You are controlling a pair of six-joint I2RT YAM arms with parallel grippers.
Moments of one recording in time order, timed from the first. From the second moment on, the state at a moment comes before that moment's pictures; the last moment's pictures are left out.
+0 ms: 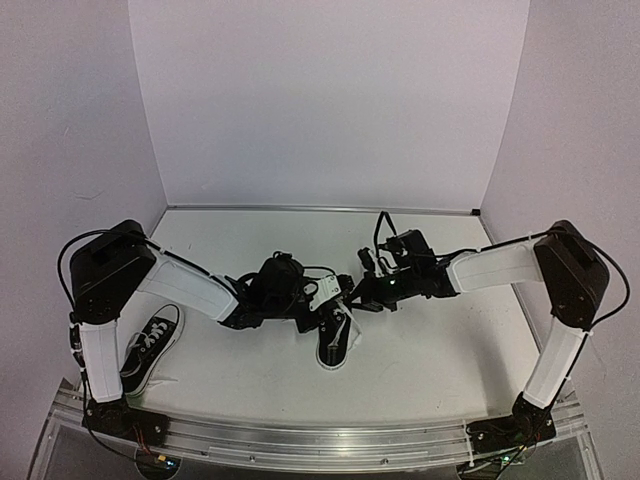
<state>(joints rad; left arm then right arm) -0.97 1.95 1.03 0.40 0.10 0.41 0.67 1.81 1.01 0.03 -0.50 0.65</state>
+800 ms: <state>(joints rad) -0.95 1.99 1.03 0.46 0.11 0.33 0.66 1.79 0.99 0.06 -0.57 0.66</state>
